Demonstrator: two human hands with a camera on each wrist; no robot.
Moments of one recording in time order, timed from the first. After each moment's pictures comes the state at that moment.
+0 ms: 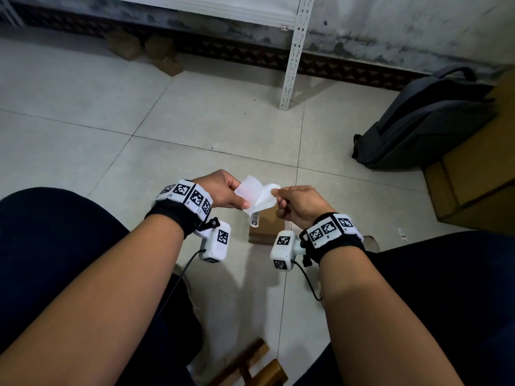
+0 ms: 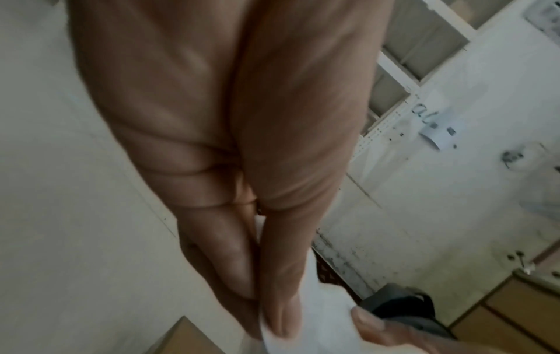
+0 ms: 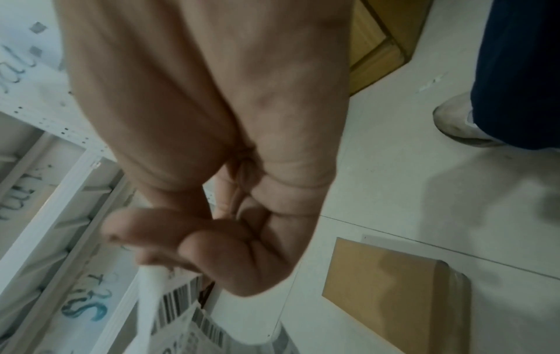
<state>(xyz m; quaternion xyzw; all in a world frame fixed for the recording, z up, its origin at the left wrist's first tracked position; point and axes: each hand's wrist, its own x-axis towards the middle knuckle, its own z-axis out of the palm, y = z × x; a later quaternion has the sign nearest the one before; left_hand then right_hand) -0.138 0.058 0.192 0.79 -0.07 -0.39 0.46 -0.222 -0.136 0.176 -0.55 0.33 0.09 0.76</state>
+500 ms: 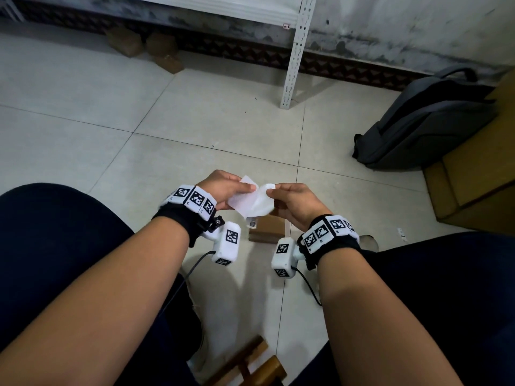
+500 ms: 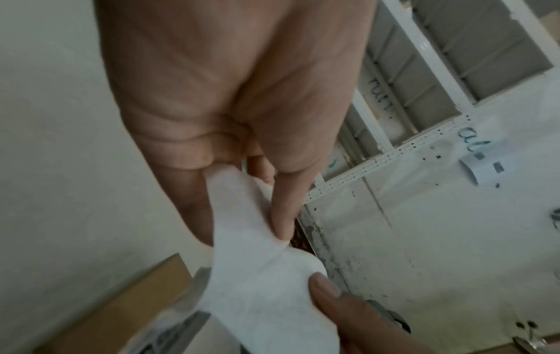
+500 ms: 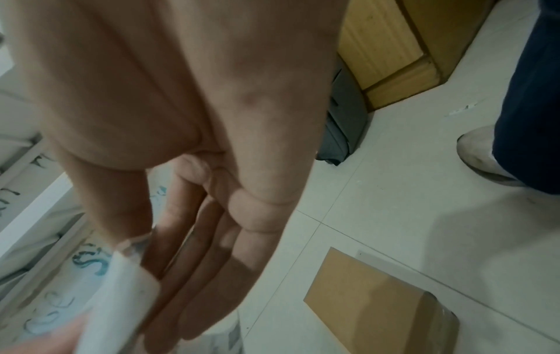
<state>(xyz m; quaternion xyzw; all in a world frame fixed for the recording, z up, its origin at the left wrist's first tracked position) -0.146 0.051 0.185 0.72 0.05 -0.36 0.60 -0.226 -0.129 0.169 -0.59 0.23 0.11 0.76</state>
